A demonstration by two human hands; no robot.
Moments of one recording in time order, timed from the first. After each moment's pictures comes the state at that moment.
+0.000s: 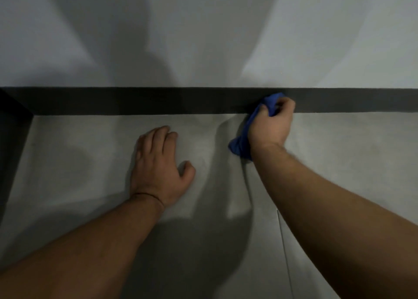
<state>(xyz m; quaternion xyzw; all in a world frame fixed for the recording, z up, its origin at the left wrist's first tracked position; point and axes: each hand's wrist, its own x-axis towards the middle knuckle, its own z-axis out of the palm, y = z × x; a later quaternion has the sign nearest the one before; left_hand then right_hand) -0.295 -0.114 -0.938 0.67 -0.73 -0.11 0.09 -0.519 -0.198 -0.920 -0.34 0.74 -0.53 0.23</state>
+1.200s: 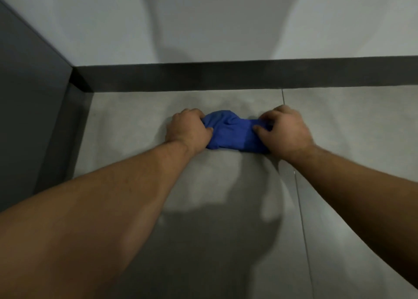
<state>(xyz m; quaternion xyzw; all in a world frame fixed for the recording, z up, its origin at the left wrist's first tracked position) -0.307 -0.117 -0.896 0.75 -0.61 -0.24 0.08 -0.534 -0.111 -0.902 -0.68 0.70 -0.06 0.20</state>
